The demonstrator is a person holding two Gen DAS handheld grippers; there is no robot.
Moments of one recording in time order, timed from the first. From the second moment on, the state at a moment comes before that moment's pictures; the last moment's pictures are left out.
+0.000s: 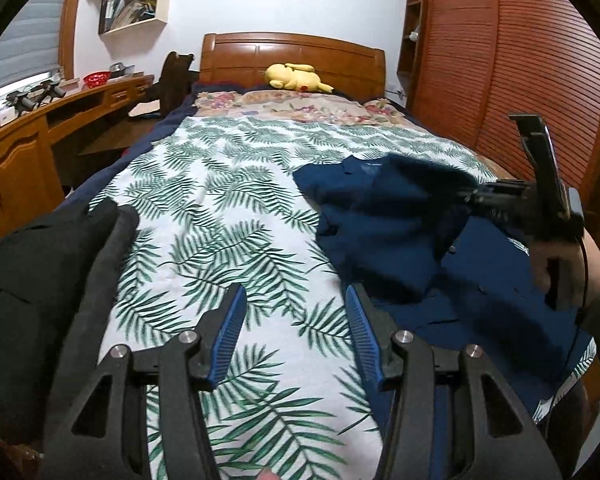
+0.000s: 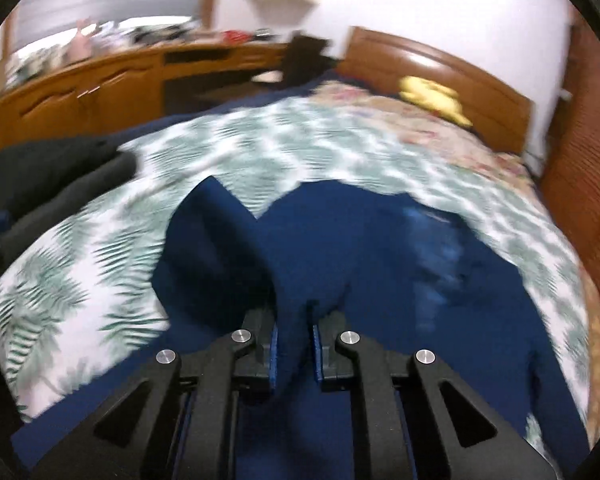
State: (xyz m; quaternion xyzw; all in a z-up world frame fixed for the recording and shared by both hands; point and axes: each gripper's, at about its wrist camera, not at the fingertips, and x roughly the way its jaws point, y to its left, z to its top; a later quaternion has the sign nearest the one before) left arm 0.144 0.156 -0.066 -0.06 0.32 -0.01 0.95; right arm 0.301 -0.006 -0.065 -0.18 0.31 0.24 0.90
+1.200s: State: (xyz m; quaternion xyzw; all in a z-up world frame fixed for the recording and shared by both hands) left arm 0.178 0.110 -0.070 -0.05 0.33 -0.04 0.94; right arm 0.318 -0.021 -0.148 -0.21 0.41 0.23 0.86
